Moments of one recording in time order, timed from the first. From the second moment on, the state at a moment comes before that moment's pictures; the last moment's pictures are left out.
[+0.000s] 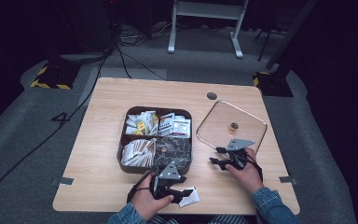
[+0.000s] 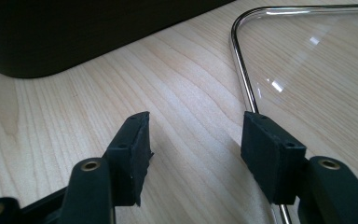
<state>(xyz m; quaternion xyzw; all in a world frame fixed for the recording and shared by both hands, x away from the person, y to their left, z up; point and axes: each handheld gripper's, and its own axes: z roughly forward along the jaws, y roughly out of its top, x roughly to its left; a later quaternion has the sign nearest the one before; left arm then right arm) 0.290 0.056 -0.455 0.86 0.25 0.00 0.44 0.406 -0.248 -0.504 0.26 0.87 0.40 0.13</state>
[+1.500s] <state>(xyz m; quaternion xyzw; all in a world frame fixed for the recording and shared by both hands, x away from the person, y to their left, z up) 0.291 0.141 -0.415 0.78 0.37 0.14 0.49 0.410 -0.243 -0.504 0.26 0.87 0.40 0.12</state>
